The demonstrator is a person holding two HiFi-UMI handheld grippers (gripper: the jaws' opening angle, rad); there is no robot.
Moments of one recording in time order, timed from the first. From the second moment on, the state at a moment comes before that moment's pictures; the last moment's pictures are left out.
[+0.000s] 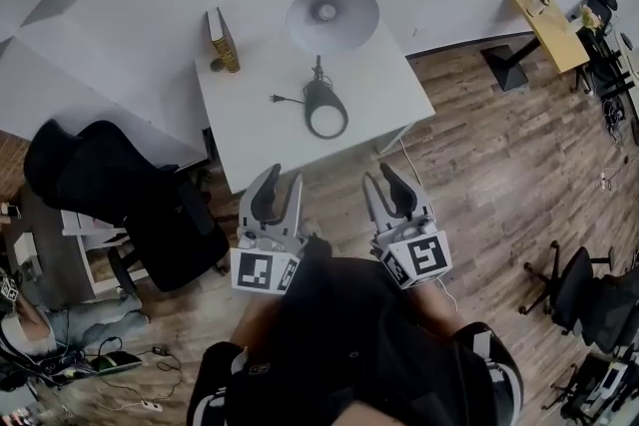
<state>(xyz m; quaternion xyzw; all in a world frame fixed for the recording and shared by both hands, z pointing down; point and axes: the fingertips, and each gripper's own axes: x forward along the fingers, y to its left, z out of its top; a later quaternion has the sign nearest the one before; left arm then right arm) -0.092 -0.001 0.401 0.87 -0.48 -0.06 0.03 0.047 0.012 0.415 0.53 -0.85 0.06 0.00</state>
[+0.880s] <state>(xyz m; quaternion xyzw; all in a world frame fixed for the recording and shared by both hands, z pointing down) -0.087 -0.101 0.372 0.87 -0.49 -0.08 0.01 0.054 -0.100 0.383 0.51 -0.86 0.05 -0.03</state>
